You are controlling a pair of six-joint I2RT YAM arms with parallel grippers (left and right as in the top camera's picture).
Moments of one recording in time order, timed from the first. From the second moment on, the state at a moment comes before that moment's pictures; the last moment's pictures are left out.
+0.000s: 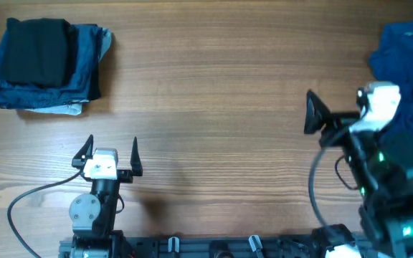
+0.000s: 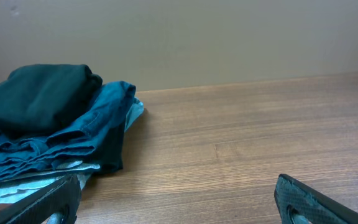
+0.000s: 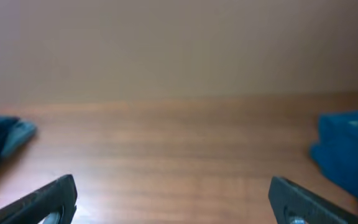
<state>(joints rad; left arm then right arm) -0.03 0.02 0.01 -0.07 0.02 0.06 0.19 0.74 0.97 -0.55 0.09 0.12</state>
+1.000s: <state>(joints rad) -0.03 0.02 0.01 -0.07 0.02 0.06 0.02 1.51 1.22 -0.85 0.02 0.05</state>
